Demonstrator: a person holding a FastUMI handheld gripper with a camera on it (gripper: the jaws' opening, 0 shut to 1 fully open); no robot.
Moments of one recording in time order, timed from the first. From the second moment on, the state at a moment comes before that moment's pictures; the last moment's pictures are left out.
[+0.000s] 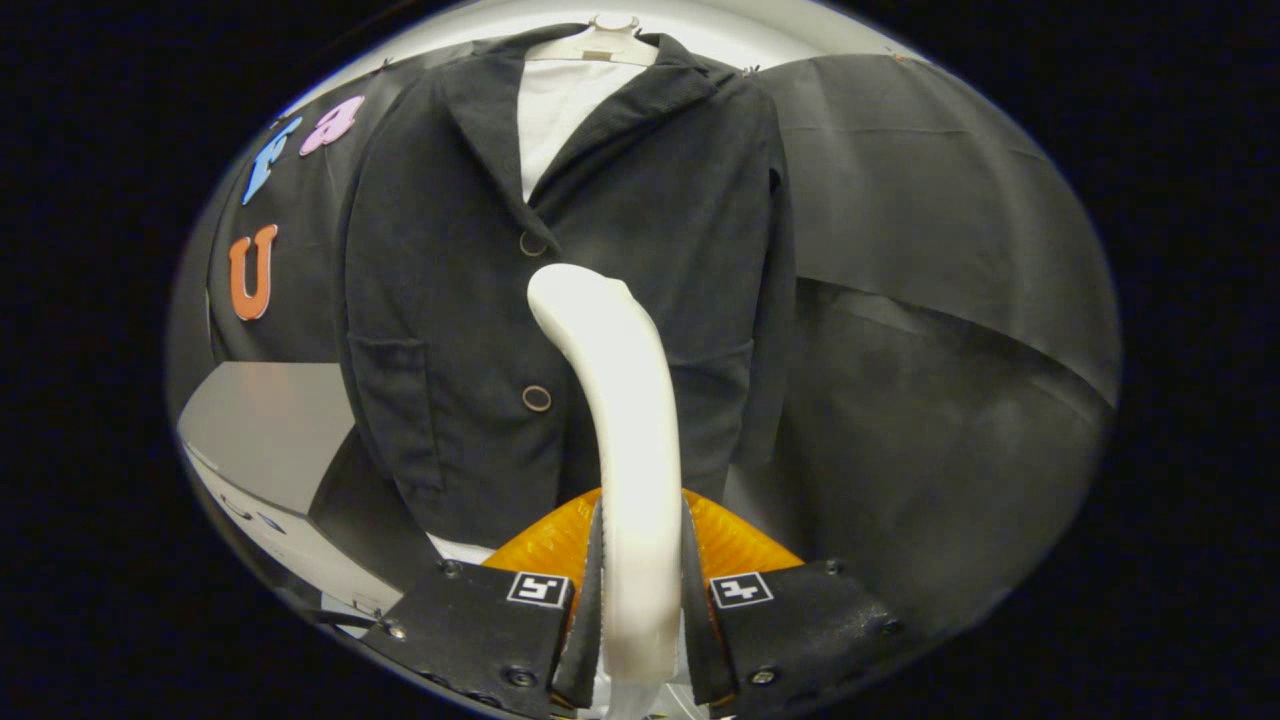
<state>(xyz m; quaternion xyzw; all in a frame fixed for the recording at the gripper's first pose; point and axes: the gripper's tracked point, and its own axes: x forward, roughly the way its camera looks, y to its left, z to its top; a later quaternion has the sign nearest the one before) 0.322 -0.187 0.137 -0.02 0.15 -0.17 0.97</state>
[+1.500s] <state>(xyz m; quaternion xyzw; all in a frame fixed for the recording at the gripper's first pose) 0.315 -0.194 0.048 0.00 0.23 -0.16 0.96</state>
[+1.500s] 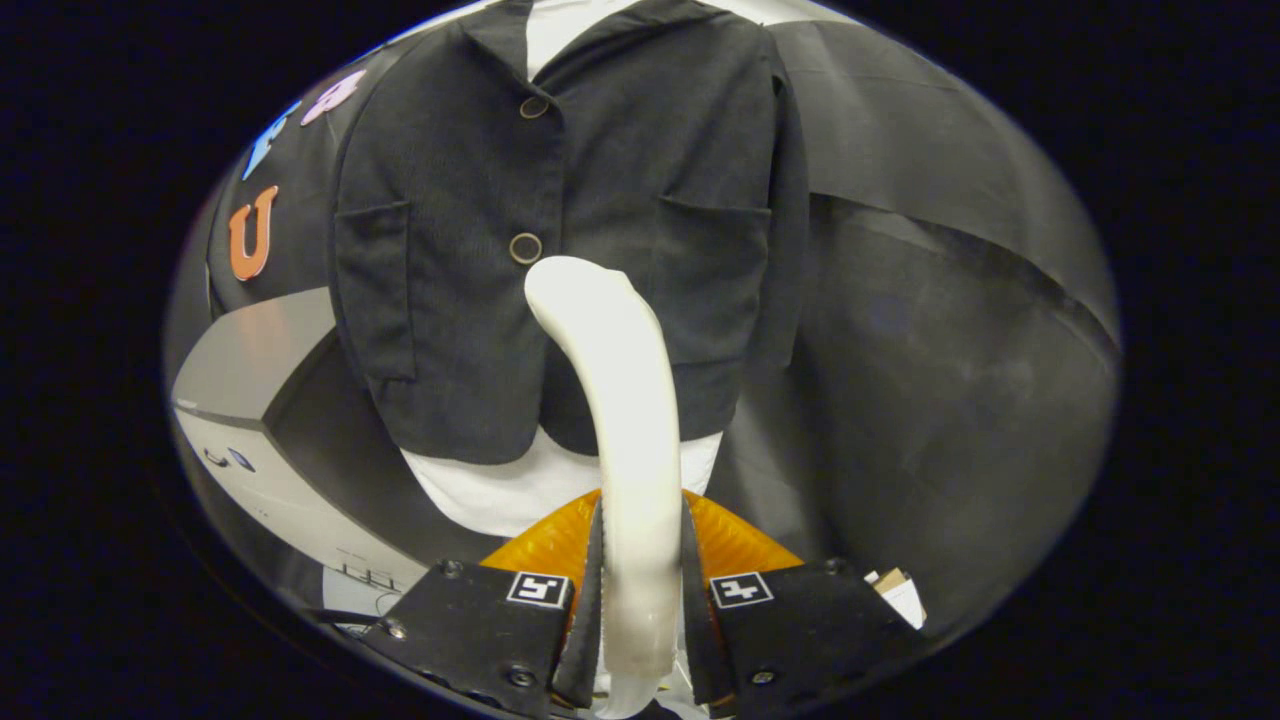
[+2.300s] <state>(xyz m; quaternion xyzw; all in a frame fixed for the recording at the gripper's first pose) 0.314 -0.195 0.003 0.02 0.27 -0.14 0.95</state>
